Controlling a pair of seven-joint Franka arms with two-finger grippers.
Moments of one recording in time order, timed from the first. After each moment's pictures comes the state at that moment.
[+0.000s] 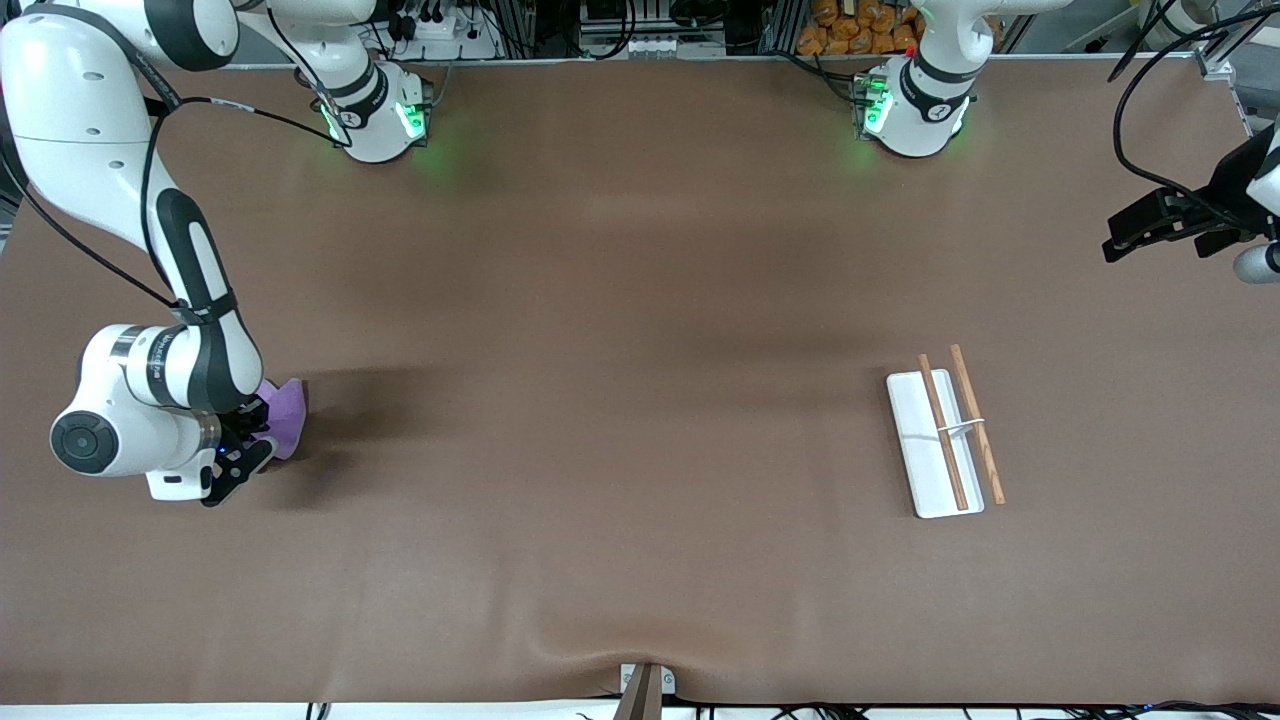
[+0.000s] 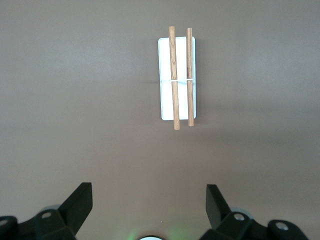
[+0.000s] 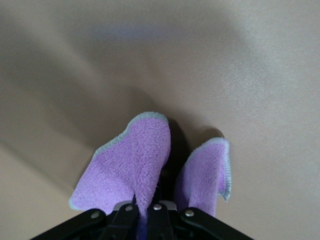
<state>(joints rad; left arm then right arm) -0.02 0.01 -0.01 -1.52 0.00 1.48 -0.08 -0.08 0.70 -0.06 -1.60 -0.09 2.02 -0.86</state>
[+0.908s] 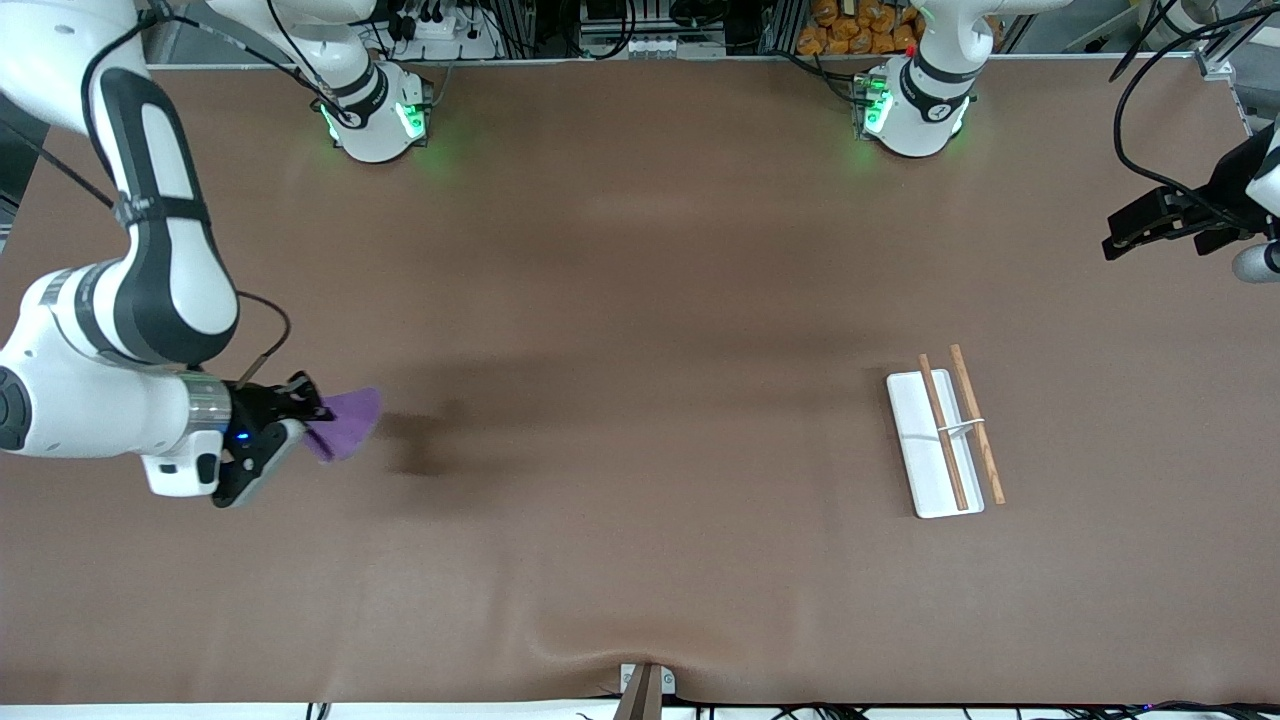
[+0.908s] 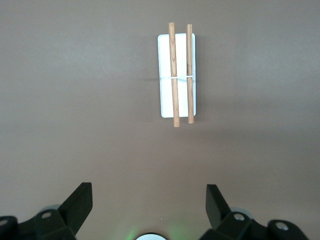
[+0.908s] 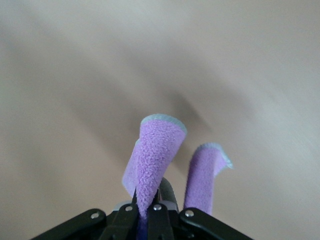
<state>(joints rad) -0.02 0.01 -0.02 -1.52 -0.01 1.47 -0.08 -0.01 0.52 0.13 -1.40 0.31 1.73 -0.75</state>
